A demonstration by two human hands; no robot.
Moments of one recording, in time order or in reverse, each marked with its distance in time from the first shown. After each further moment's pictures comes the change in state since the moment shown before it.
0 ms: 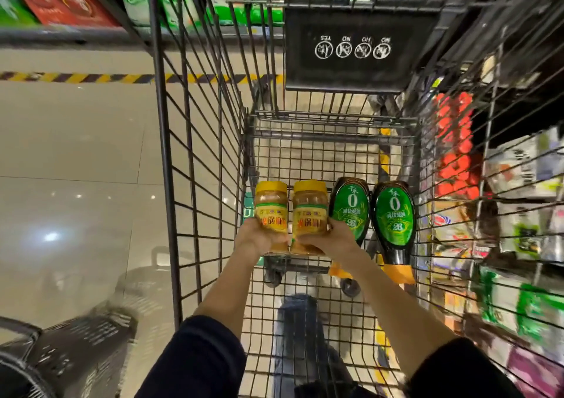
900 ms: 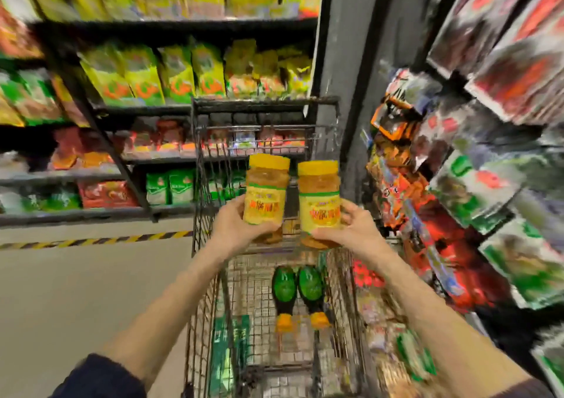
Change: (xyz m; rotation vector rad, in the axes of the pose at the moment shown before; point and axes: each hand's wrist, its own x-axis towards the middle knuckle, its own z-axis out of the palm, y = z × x) left_hand -0.390 0.092 -0.028 0.053 0.107 1.059; right_hand -0.380 -0.038 -0.183 0.277 0.300 -0.845
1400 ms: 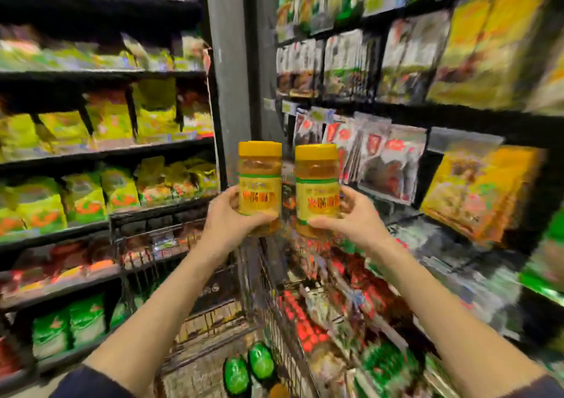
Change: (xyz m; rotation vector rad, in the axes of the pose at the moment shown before) left_hand -0.069 0.188 0.013 -0.184 -0.200 0.561; right_hand -0.161 -0.143 -0.085 -0.075 0.492 -0.361
